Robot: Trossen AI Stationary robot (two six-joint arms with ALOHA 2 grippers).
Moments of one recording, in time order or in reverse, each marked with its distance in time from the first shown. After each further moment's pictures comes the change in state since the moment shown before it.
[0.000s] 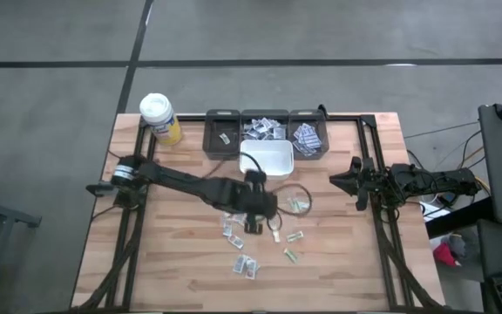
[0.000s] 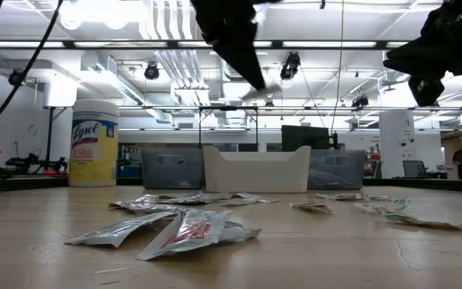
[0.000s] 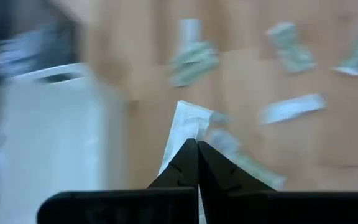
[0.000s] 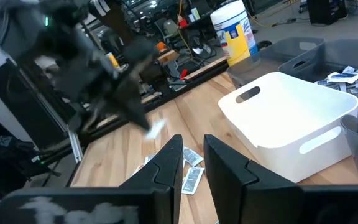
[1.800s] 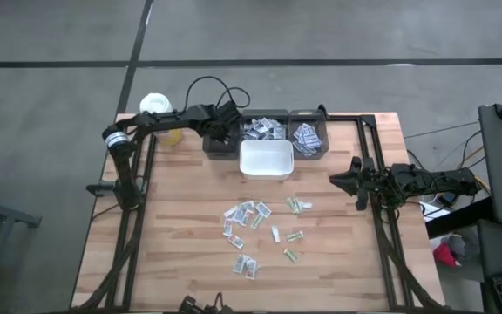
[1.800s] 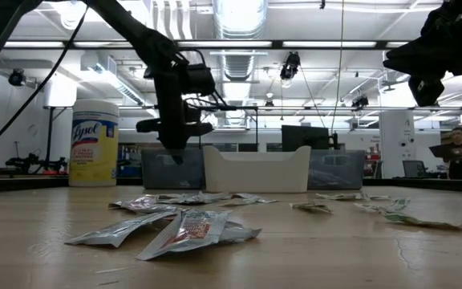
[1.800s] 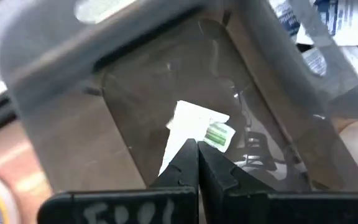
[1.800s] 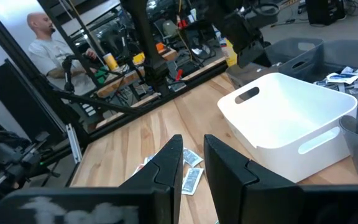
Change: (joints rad) left arm 0.781 -0.091 -0.365 0.103 0.079 -0.452; right arm 0.000 -0.001 0.000 0.000 0.004 0.000
